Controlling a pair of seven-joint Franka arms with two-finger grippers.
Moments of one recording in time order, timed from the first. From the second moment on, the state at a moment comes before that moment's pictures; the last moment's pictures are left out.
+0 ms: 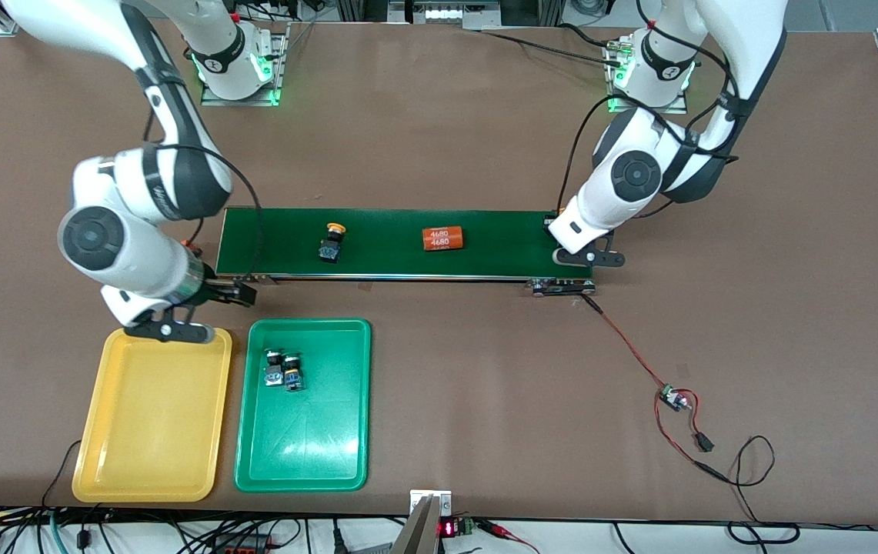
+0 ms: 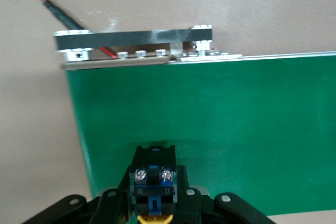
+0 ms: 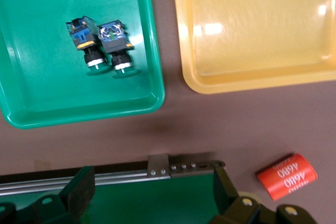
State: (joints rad) left arm -0.09 0.33 -0.39 -2.14 -0.02 2.32 -0.41; right arm 0.16 0.40 0.06 -1.66 -0.02 1.99 0.35
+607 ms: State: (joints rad) left arm -0.09 0.38 -0.39 -2.07 -0.02 2.32 -0.41; right arm 0.12 0.24 0.08 -1.98 0.08 2.12 0.36
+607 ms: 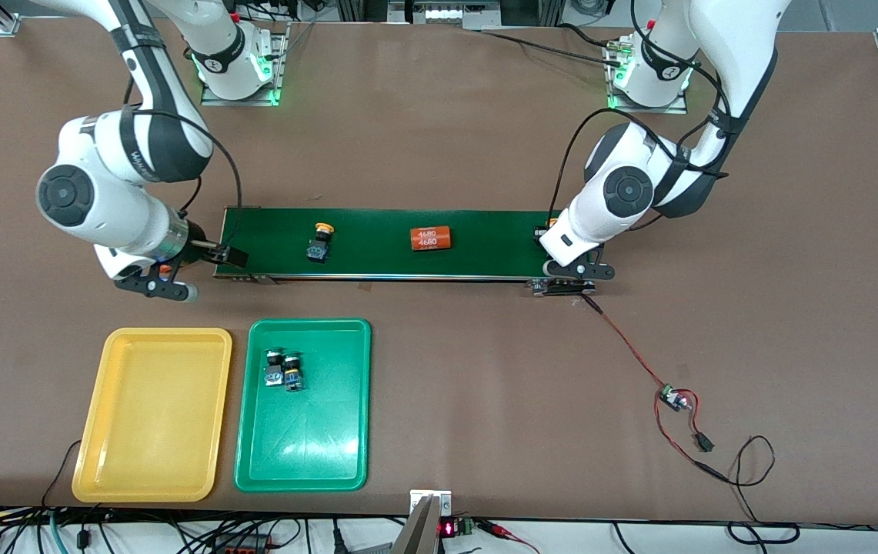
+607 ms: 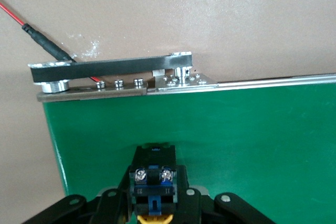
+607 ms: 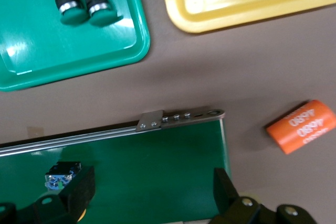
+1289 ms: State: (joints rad) left arm -0.09 0.39 -0.38 -2.05 -0.02 2.32 -0.41; right arm 0.13 0.24 0.17 -2.09 0.08 2.23 0.54
